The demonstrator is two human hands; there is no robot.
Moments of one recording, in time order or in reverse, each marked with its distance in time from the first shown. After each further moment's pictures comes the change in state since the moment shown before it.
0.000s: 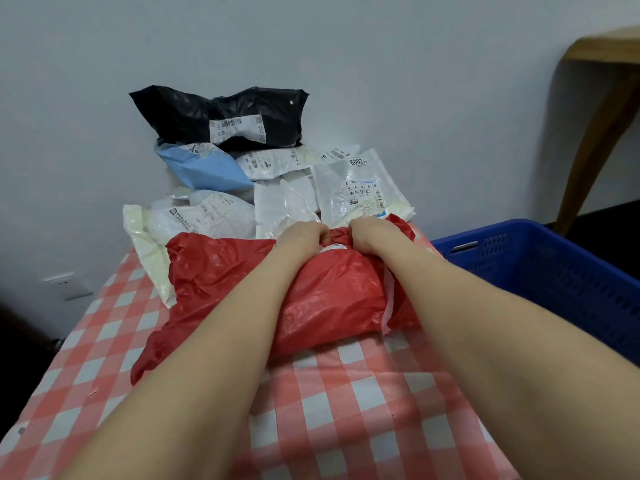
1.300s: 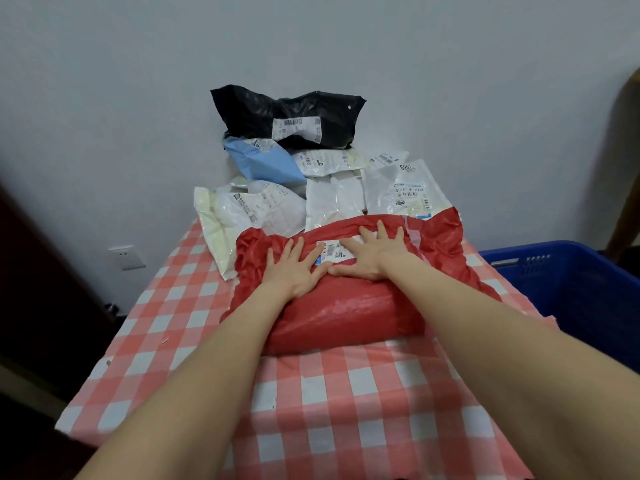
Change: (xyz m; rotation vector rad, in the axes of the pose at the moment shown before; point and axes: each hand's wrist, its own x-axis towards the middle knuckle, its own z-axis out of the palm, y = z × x) left_hand -0.100 -0.071 0.018 0.151 -0.117 -0.235; right_hand -0.047 -0.061 0.023 -0.239 -0.035 -0.203
